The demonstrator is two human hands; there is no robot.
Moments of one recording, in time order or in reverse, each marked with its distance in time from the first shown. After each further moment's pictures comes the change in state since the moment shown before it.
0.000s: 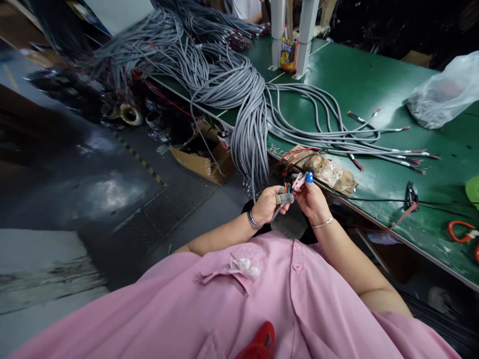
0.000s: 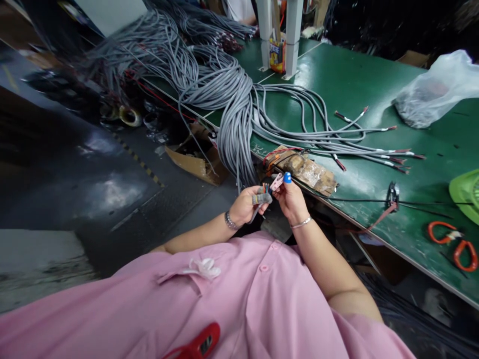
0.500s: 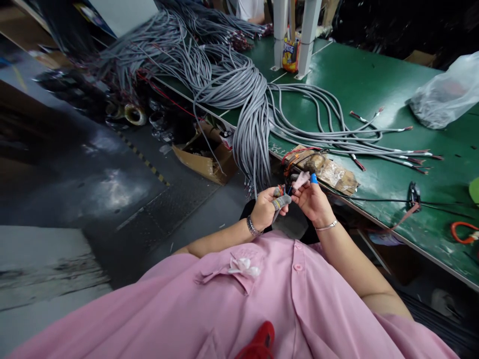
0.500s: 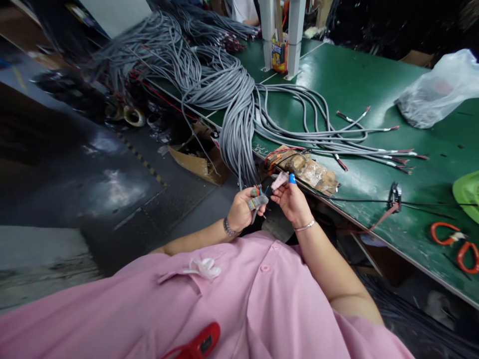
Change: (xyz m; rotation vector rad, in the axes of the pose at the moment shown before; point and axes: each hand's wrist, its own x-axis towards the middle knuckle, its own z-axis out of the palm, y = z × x) left_hand -0.022 0.000 0.006 0.033 0.162 0.160; right_hand -0.012 -0.006 -0.005 0.054 -0.127 0.171
